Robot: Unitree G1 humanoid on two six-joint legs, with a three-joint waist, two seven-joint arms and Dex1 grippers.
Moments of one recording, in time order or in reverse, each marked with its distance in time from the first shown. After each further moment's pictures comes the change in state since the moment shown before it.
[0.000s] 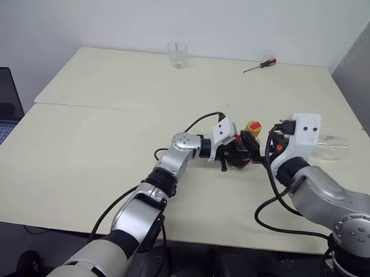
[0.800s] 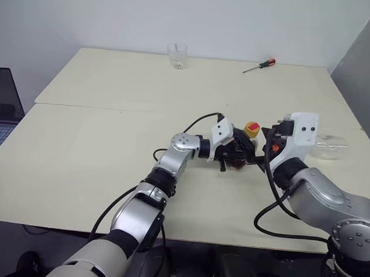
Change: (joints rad) left arm 0.000 0.003 0.002 0.008 0.009 -0.014 -0.002; right arm -0.040 0.006 0.079 -0.009 -0.037 -0.080 0.050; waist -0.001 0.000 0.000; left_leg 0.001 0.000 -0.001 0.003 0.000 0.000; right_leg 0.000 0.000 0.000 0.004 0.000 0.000
